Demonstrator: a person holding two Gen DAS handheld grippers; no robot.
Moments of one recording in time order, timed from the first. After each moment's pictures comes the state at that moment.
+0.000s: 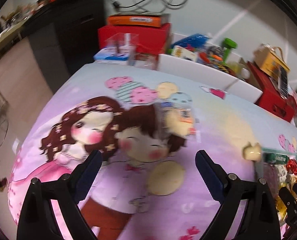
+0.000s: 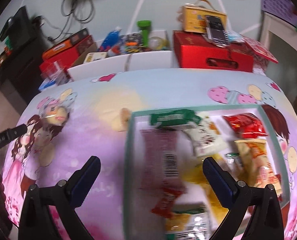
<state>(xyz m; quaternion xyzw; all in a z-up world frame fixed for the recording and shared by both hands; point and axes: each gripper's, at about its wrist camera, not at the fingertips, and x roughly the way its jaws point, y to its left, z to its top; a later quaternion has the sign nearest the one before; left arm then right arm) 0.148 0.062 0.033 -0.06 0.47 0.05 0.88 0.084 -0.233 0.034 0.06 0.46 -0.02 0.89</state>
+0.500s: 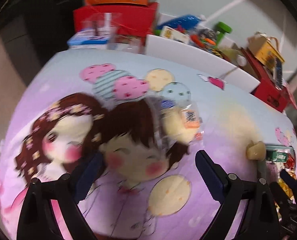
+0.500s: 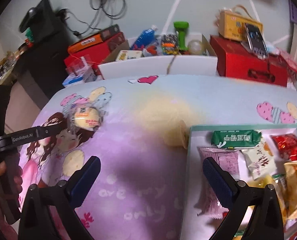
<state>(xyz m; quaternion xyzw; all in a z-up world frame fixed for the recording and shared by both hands) 0.215 0.067 -0.008 -0.07 0.52 -0.05 0.85 0.131 -0.189 0.014 0.08 0.46 0.04 0.89</state>
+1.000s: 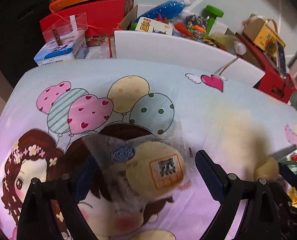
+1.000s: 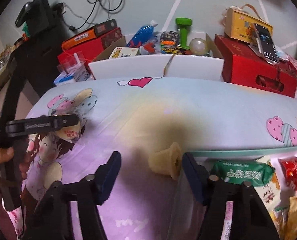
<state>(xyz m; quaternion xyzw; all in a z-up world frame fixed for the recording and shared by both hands) 0.281 0.022 -0.043 -0.01 0.53 -0.07 0.84 0.177 -0.195 -0.005 0.03 0.46 0.06 0.89</state>
